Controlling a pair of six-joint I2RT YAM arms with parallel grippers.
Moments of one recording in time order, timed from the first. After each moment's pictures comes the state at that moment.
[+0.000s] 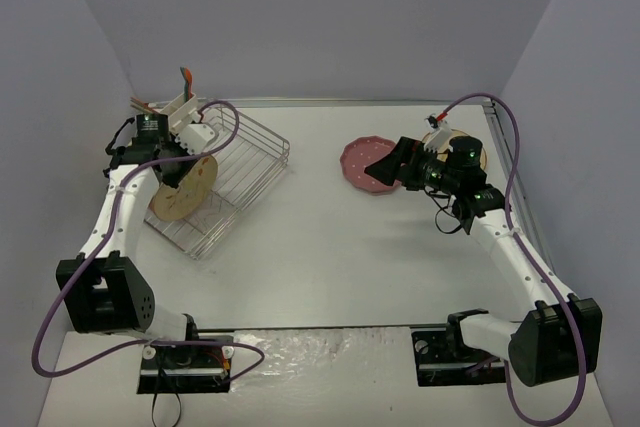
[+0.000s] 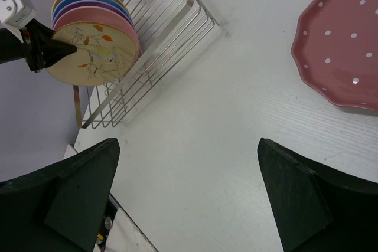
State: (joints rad) left arm 0.05 1.44 1.32 -0.78 0.08 0.76; right arm 0.18 1.16 0.87 -0.09 -0.59 0.55
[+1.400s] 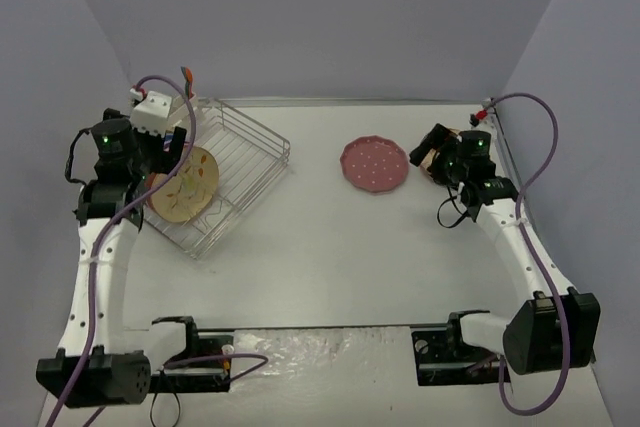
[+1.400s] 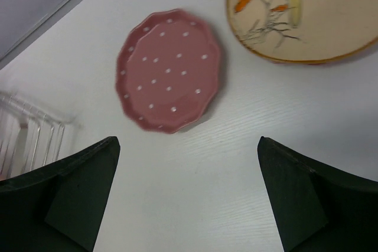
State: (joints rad) left arm 0.03 1.04 1.24 -0.54 -0.07 0.33; right arm 0.05 1.24 0.97 -0.33 0.07 0.63
